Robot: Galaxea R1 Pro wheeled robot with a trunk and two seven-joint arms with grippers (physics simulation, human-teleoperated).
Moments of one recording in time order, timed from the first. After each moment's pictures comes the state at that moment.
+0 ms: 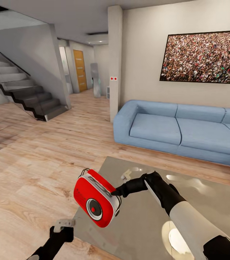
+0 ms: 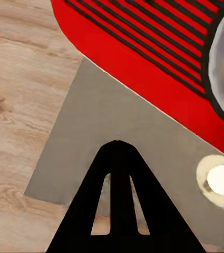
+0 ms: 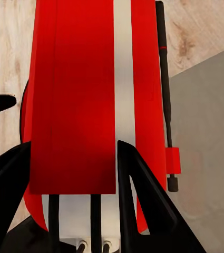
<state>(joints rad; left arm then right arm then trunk) 0.01 0.08 -0.09 -1.34 0.16 0.18 -0.07 -0.81 0.00 0.40 -0.75 0.00 0.59 0.92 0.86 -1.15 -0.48</state>
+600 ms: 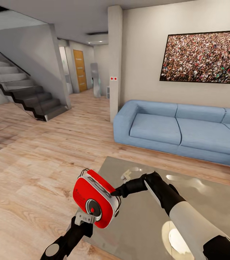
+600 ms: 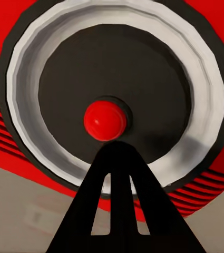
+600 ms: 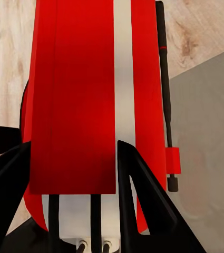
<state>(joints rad) -0.05 -0.05 -0.11 -1.33 -0.05 0.19 -0.26 -0.81 0.00 0.40 -0.74 -0.01 0.59 0.93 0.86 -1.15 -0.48</state>
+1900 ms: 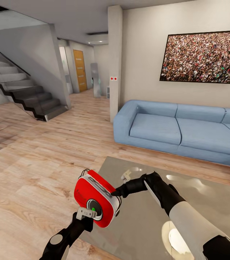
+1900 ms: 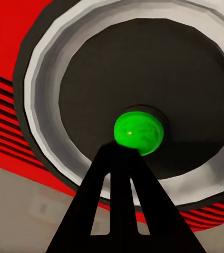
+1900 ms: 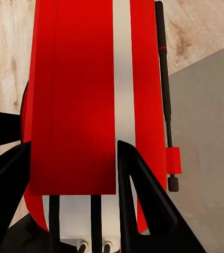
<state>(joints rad) -0.14 -0.04 -0.11 -1.22 -0.06 0.21 -0.26 -0.81 0.01 0.40 -0.74 0.00 0.58 0.91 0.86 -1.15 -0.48</state>
